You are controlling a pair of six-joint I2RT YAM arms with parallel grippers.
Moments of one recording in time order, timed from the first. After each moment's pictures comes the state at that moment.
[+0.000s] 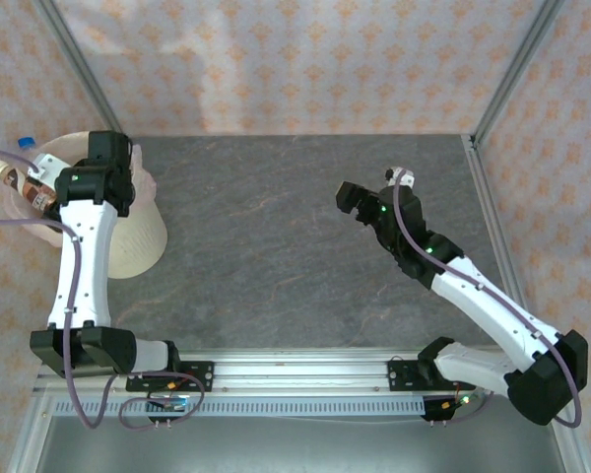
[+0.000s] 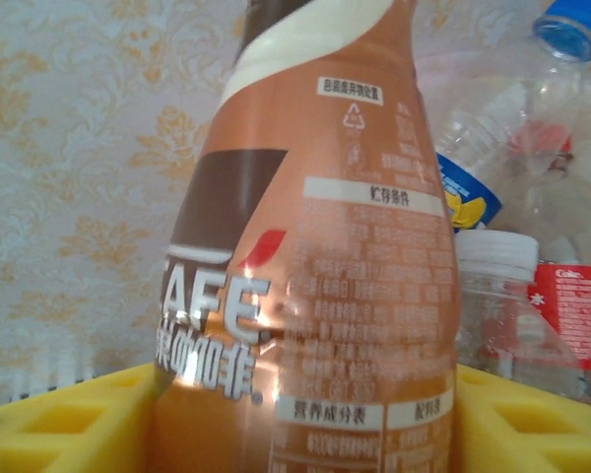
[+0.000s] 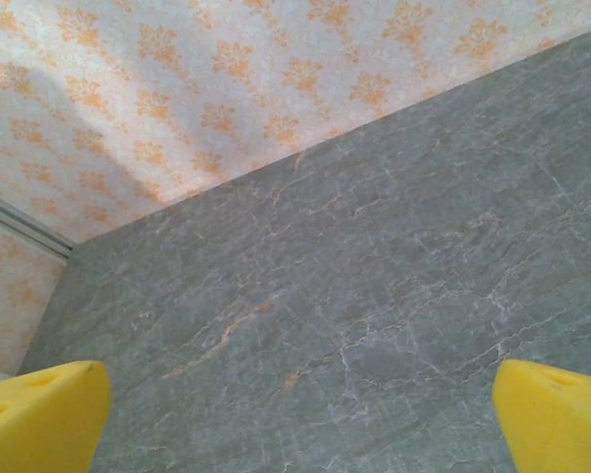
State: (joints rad) left arm 0.17 1.35 1.59 -1.33 -0.98 -0.96; right arm 0.59 1.09 0.94 -0.26 0.29 0.67
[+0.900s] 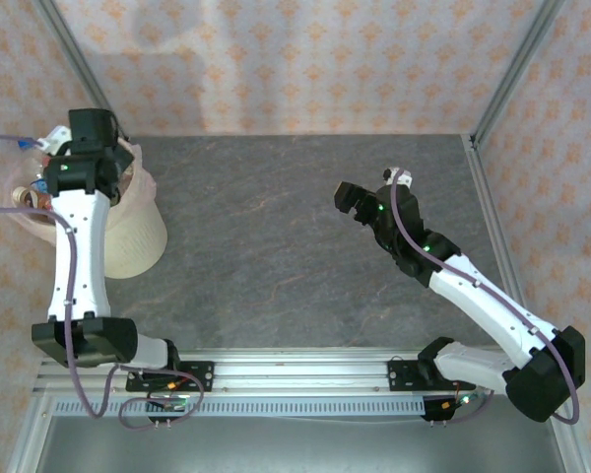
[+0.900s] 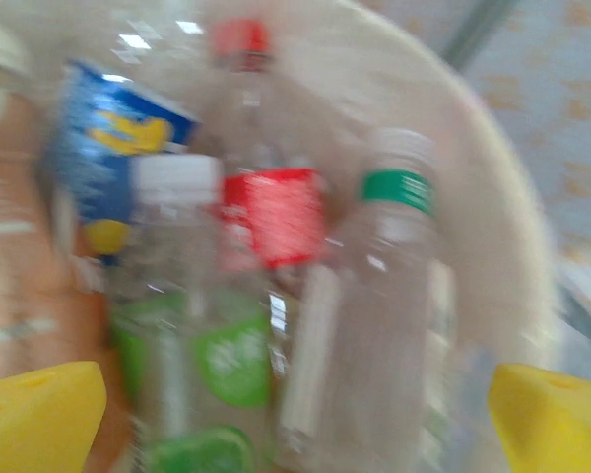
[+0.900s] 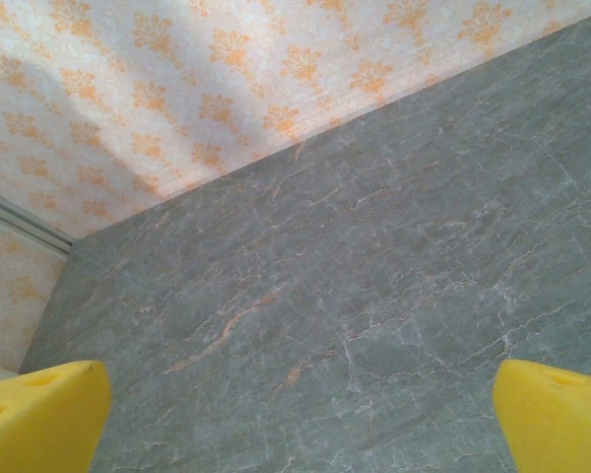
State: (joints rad) left arm 0.16 1.39 1.71 -1.12 -0.48 -0.72; right arm 0.59 1.10 0.94 -0.26 0.28 0.69
